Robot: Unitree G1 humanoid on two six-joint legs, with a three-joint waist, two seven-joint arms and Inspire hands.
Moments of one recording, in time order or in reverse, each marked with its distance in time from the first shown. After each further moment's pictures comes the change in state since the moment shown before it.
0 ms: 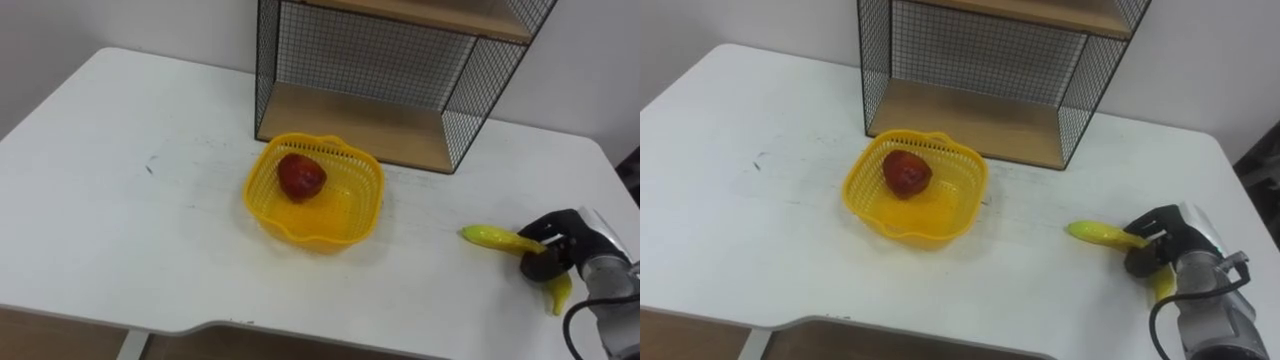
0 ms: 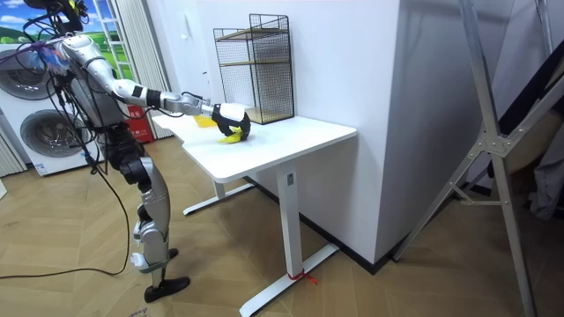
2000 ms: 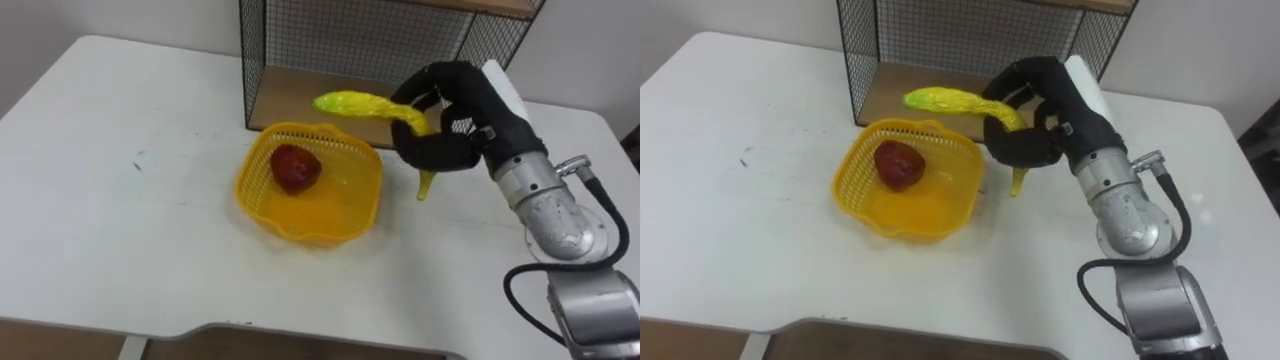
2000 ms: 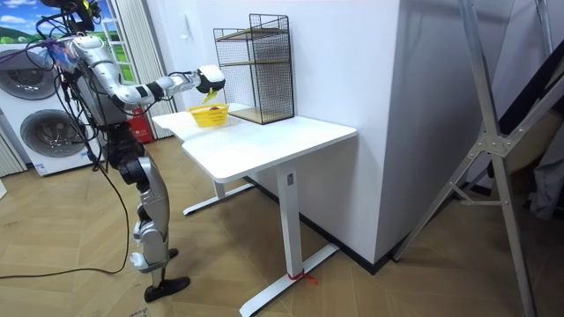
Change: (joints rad) left arm -0.020 -0.029 -0.082 -0.018 0.020 -0.023 0.000; right arm 0.071 0.076 0.230 -0.909 0.310 -0.010 0.067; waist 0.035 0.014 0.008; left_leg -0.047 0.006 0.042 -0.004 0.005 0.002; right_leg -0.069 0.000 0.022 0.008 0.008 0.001
